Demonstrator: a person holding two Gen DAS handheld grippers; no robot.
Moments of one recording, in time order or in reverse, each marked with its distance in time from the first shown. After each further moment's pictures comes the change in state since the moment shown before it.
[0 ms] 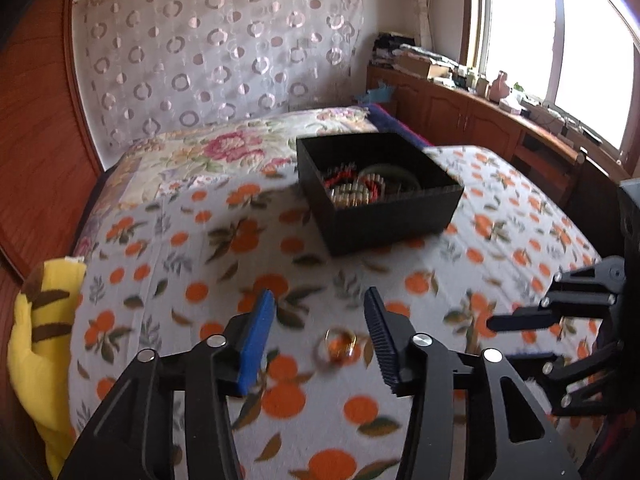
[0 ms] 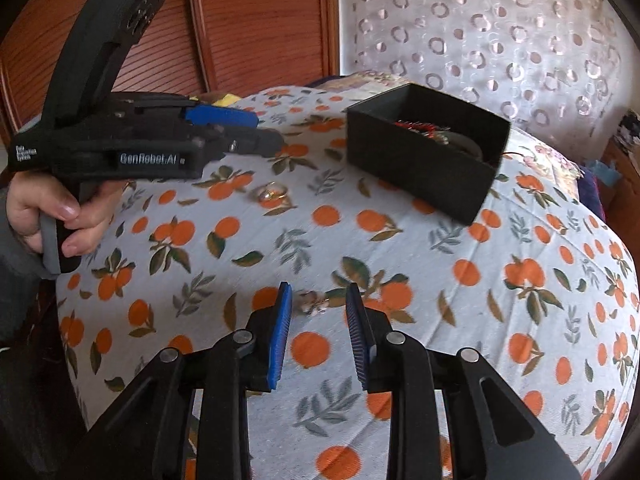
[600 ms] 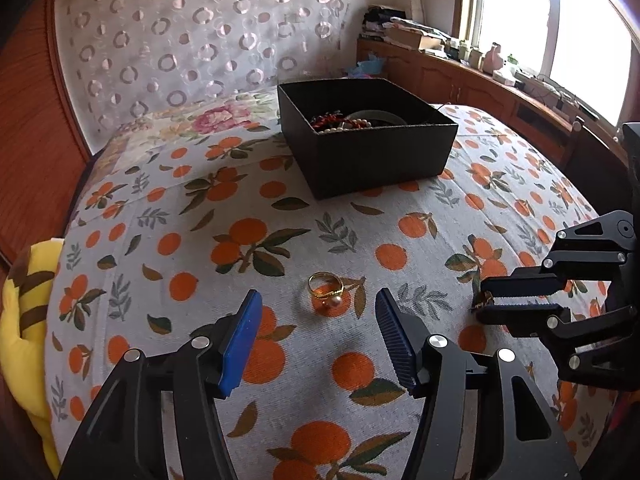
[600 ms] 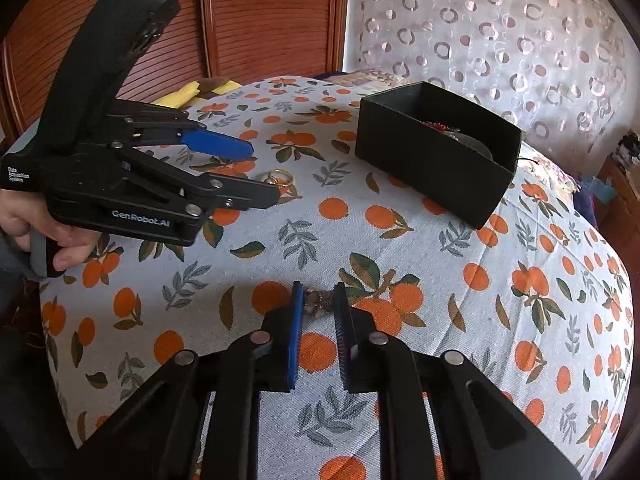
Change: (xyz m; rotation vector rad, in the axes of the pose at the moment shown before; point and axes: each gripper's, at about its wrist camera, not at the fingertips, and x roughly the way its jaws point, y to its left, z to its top) left arm 0.019 -0.012 -0.022 0.029 0.085 -0.022; right arm 0.007 0.007 0.000 -0.053 0.012 -0.041
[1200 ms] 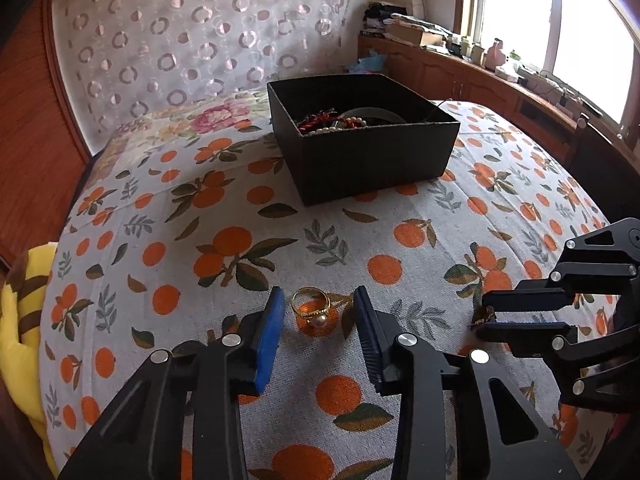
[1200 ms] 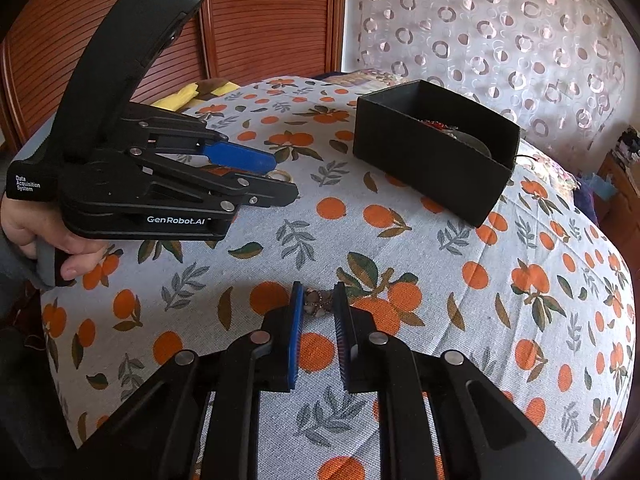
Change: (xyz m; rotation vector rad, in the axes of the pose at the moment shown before) left arm 0.010 -0.009 0.007 0.006 0.009 0.018; right arm 0.000 0.000 -0.002 0.006 0.000 0.000
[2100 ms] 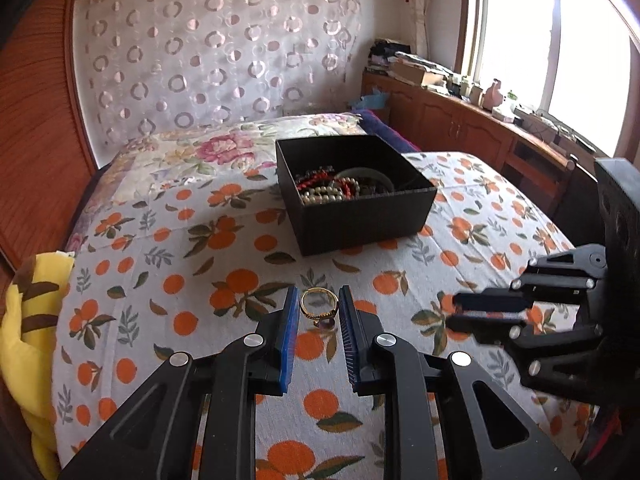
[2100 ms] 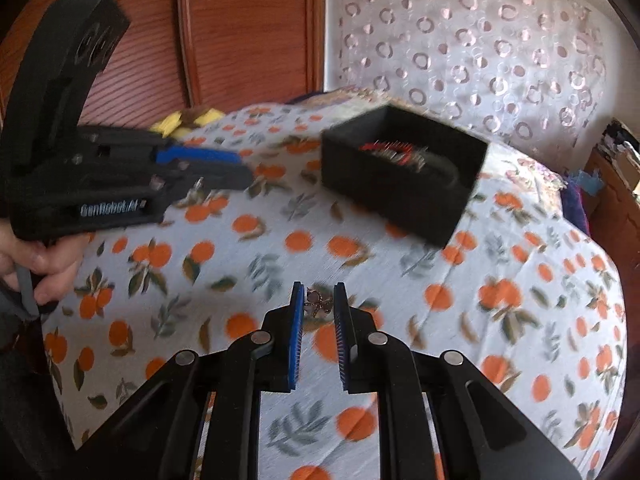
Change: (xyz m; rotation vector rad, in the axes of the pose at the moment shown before) left arm -0.040 0.001 0.015 -0.062 -0.133 -0.022; right arm -0.019 -0.024 0.016 0.059 -0.087 -0.040
